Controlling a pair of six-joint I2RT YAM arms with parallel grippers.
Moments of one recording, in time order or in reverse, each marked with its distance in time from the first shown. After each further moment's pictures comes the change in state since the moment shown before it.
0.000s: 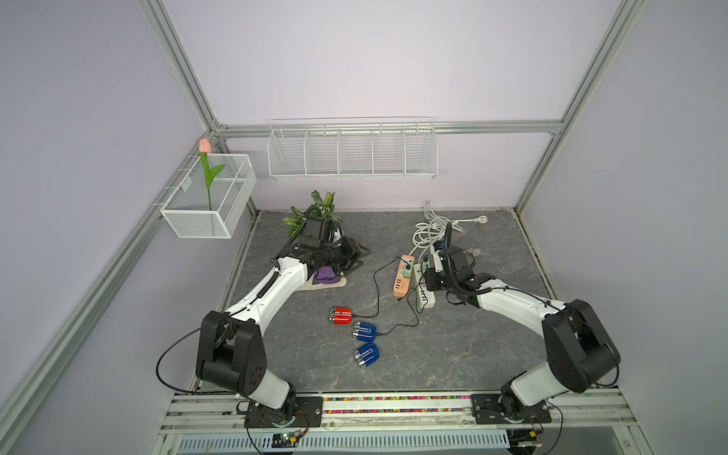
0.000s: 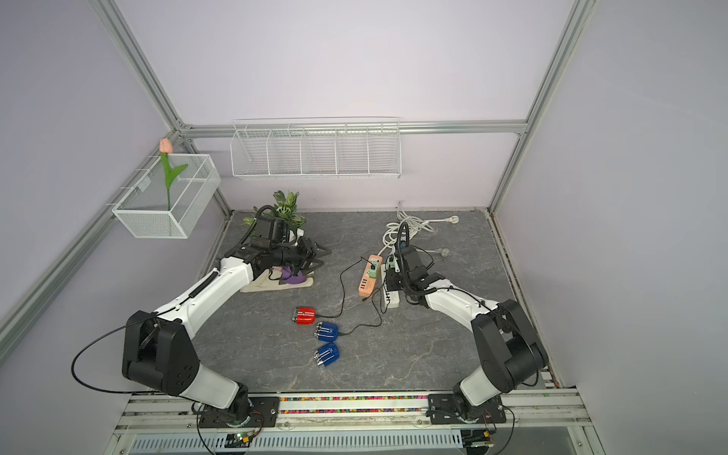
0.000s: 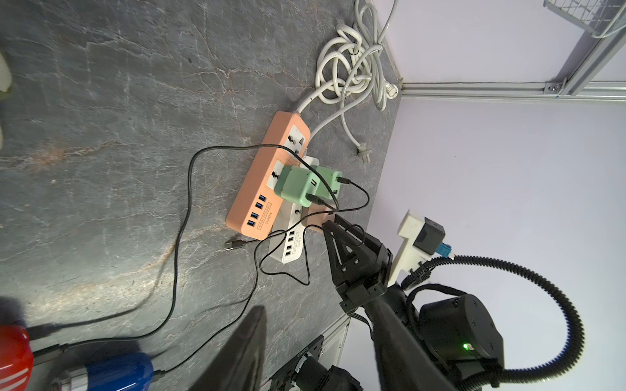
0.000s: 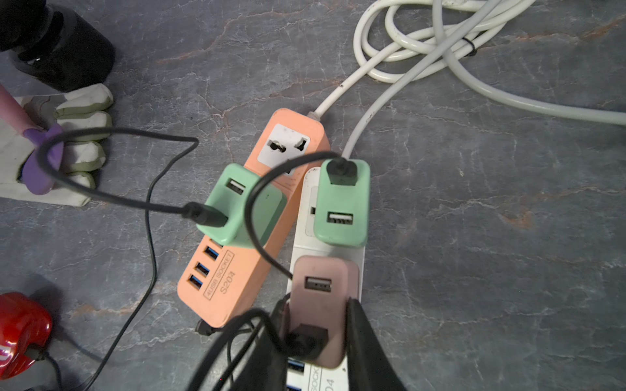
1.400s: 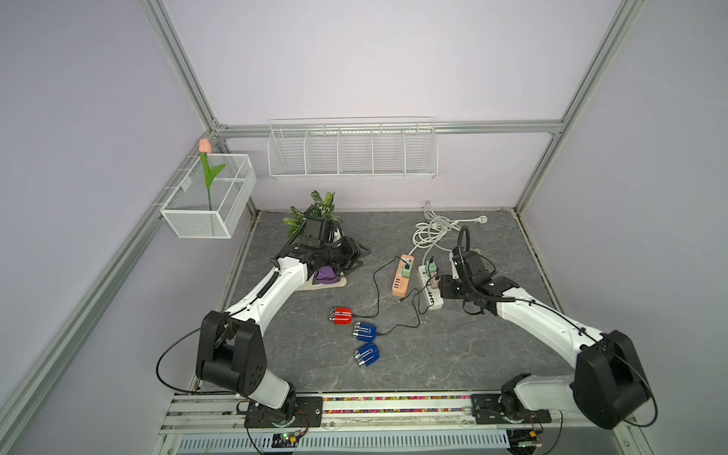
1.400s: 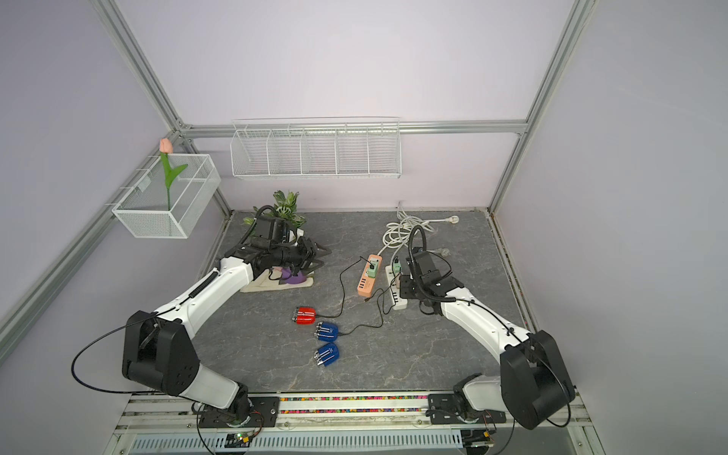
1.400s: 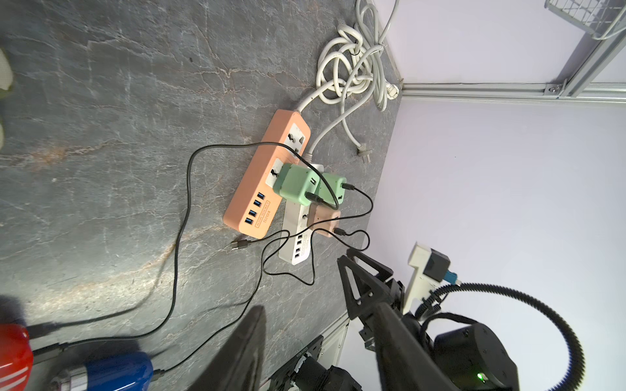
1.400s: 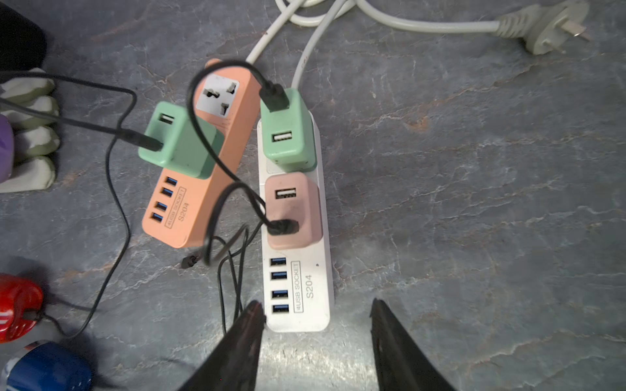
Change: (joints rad) left arm 0.000 0.000 0.000 -0.003 -0.001 -0.004; right arm -0.024 -0.249 -0.018 -0.334 0.077 0.094
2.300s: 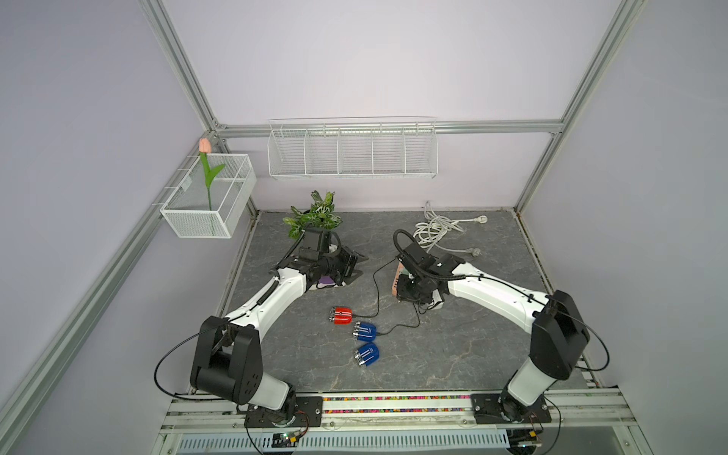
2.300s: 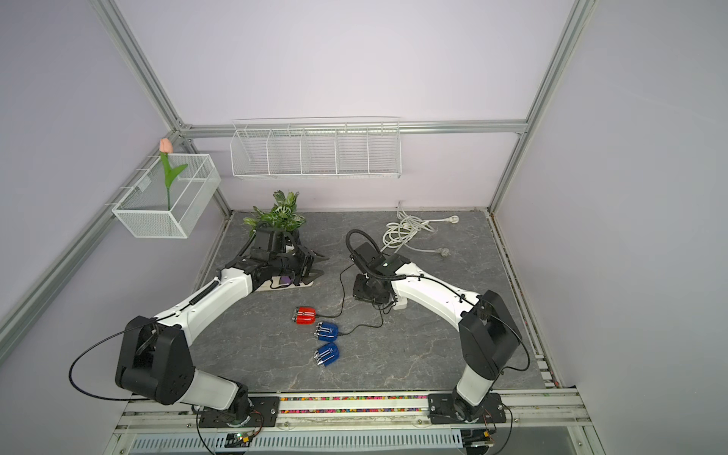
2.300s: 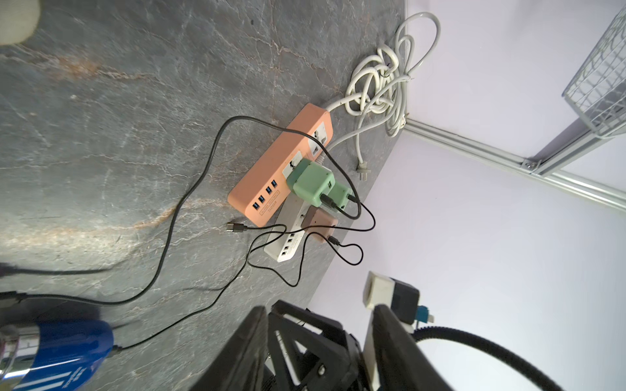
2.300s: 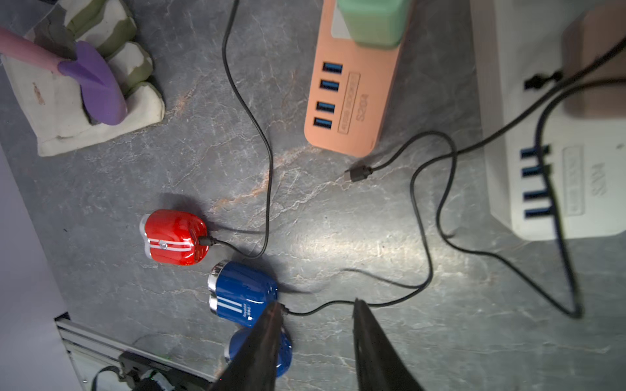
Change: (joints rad) left arm 0.002 -0.066 -0.196 0.169 -0.024 -0.345; right arm 0.318 0.397 0.468 -0.336 -0.147 0.555
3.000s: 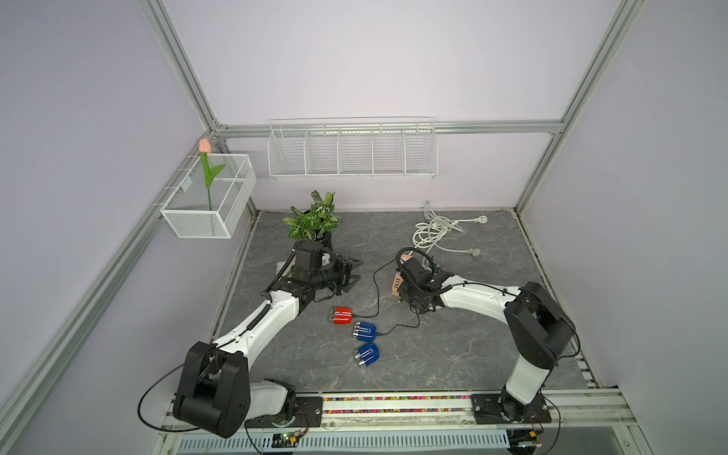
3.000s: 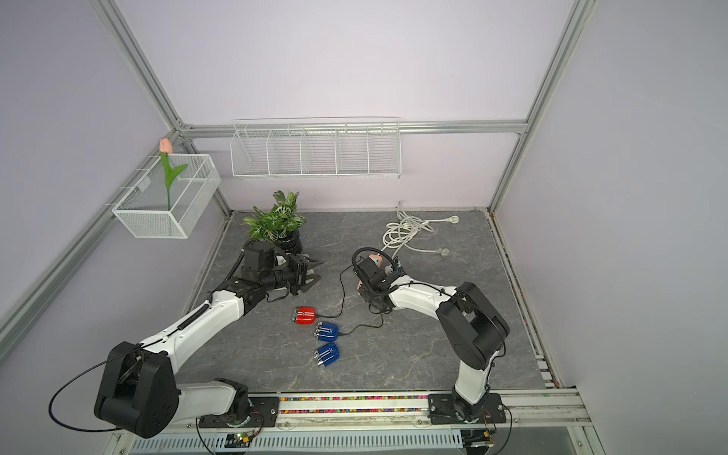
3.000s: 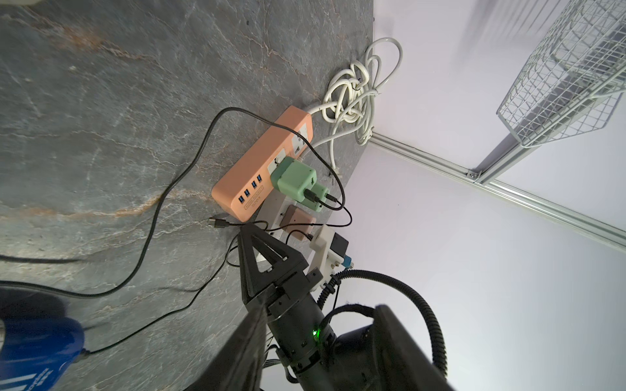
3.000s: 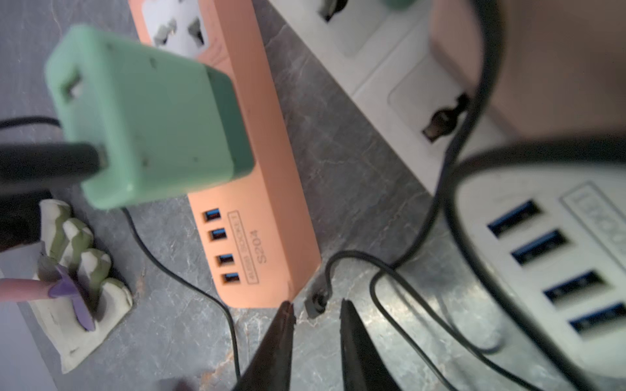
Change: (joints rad) left arm 0.002 -0.153 -0.192 0.198 -0.018 -0.130; right arm -0.038 0.081 -0.240 0.410 0.222 0.398
